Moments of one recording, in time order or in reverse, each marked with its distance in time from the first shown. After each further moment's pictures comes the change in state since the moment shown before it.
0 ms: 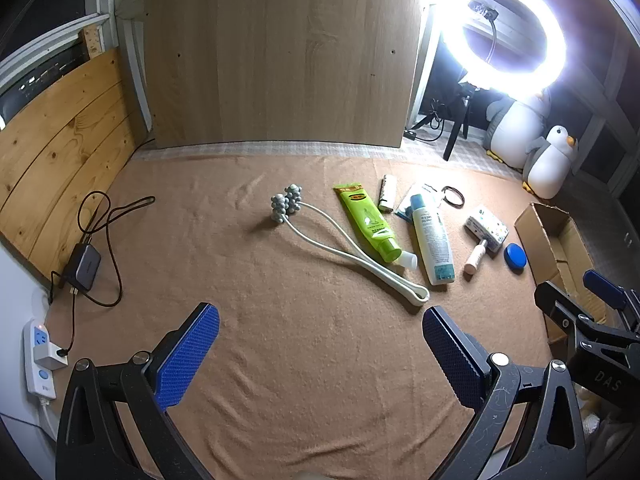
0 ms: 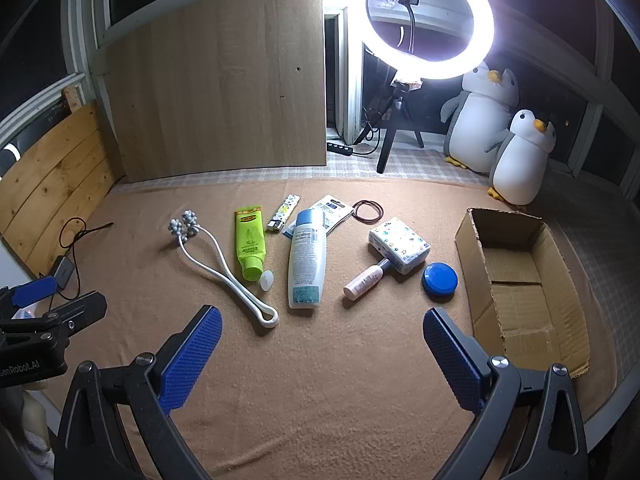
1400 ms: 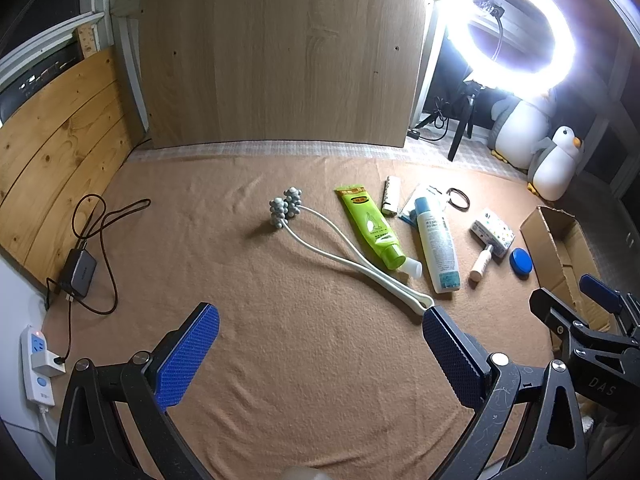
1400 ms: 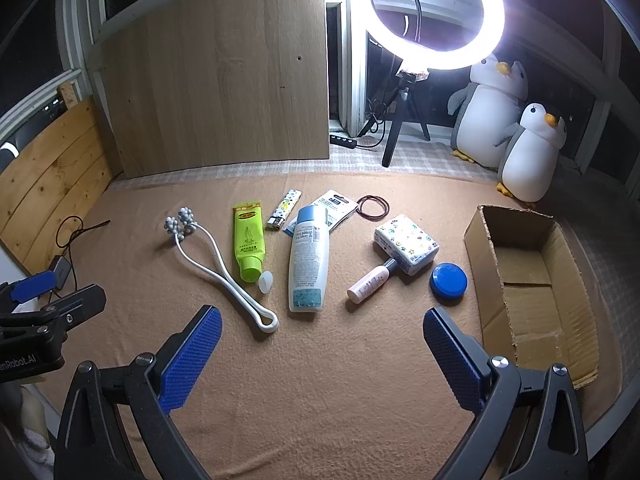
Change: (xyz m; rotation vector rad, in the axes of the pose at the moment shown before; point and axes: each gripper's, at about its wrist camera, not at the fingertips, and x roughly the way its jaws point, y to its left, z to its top) left arm 0.016 -0.001 0.011 -0.005 0.010 0.006; right arm 0.021 0.000 0.008 0.007 0.031 0.009
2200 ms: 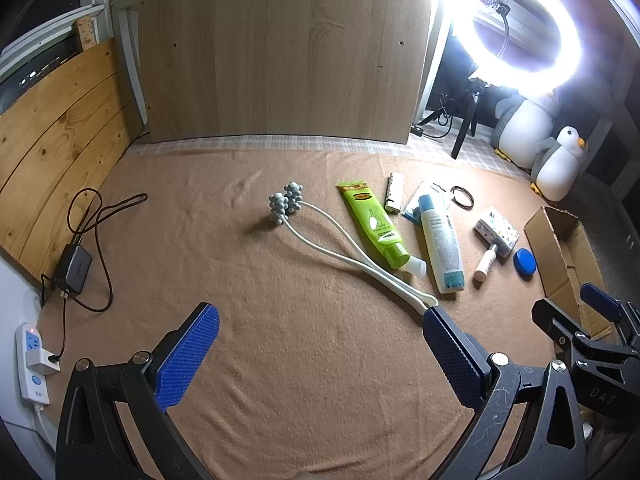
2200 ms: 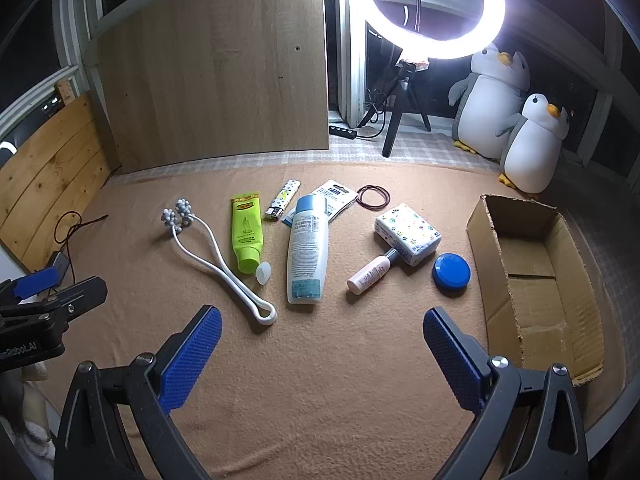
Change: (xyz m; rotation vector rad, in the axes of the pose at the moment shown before) left arm 0.015 0.001 -0.001 -0.012 0.012 0.000; right arm 0.008 -0.002 -0.006 0.003 0.024 0.006
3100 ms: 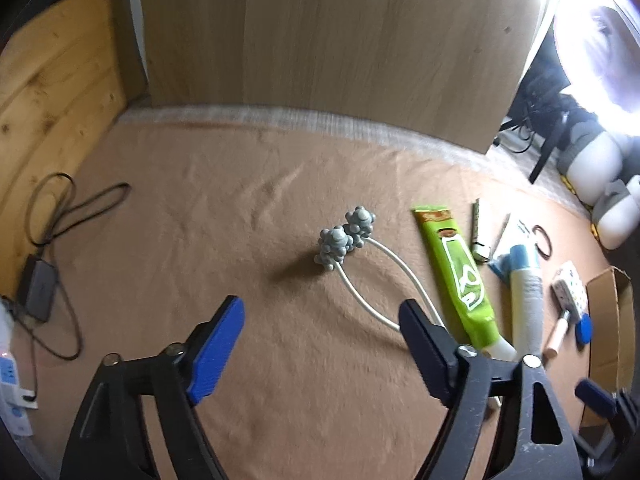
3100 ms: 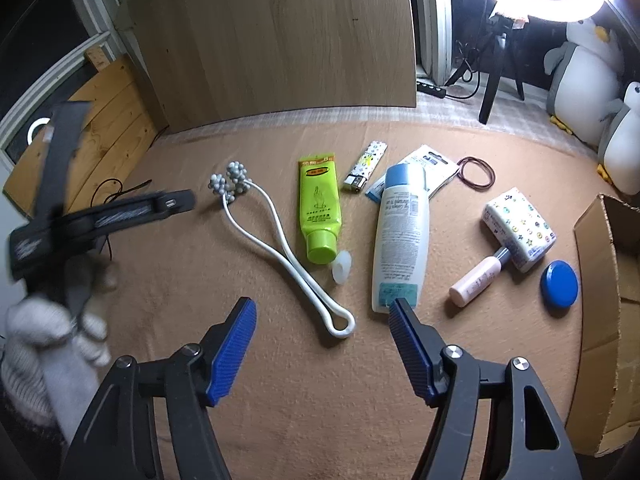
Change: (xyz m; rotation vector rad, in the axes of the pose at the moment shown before) left arm 0.144 0.062 0.072 -0.137 0.126 0.041; right arm 0.072 0.035 0.018 -0.062 0.169 0.245
